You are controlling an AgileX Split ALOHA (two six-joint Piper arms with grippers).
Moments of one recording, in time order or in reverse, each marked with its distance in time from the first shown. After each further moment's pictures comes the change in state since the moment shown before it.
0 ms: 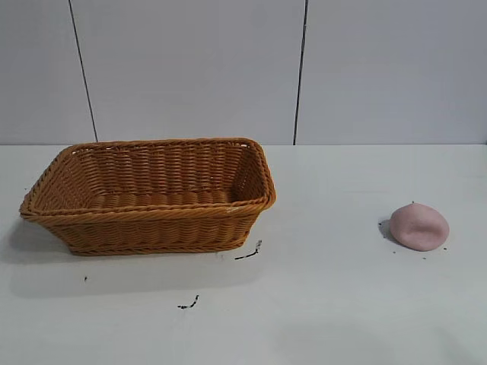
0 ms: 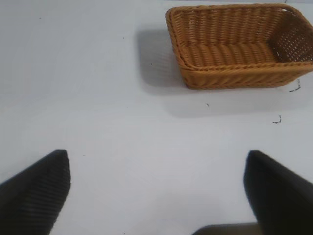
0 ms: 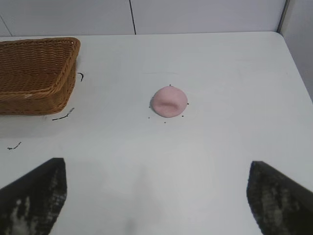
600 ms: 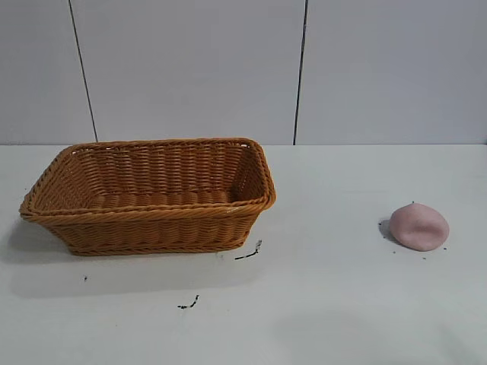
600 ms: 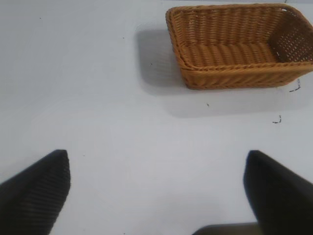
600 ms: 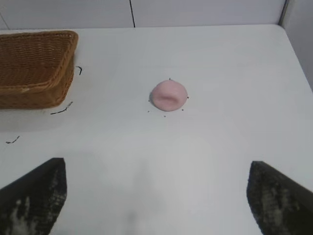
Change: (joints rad) left arm 0.000 0.000 0.000 0.000 0.000 0.000; right arm 0.000 0.161 -0.027 0.001 -0.004 0.000
